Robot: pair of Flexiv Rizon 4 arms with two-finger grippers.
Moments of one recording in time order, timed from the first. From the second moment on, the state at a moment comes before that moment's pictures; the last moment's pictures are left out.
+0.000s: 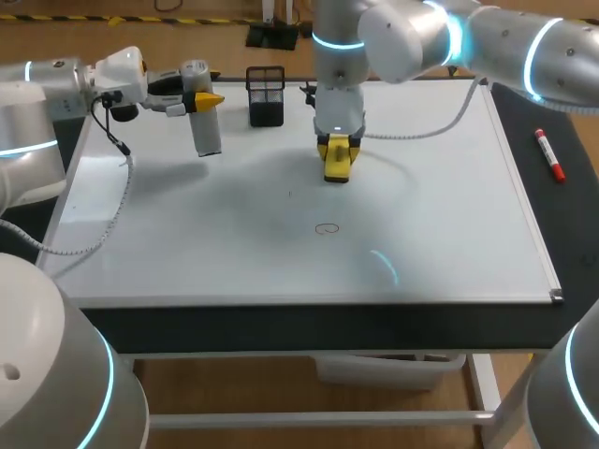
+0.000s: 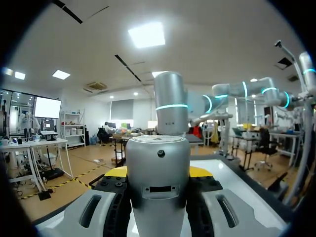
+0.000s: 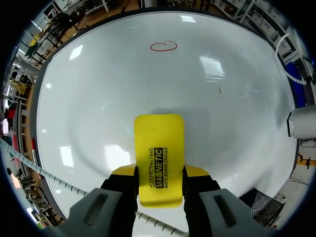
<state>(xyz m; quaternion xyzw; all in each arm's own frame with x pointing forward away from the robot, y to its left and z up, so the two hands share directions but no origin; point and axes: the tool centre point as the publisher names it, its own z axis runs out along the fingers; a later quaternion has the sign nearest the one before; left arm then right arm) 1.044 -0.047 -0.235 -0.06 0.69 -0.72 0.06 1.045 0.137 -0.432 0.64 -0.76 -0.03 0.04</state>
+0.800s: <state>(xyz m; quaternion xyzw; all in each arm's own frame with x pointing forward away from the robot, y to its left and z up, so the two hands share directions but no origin) 1.044 -0.047 -0.235 -0.06 0.69 -0.72 0.06 1.045 0.095 -0.429 0.61 -0.79 -0.02 0.04</state>
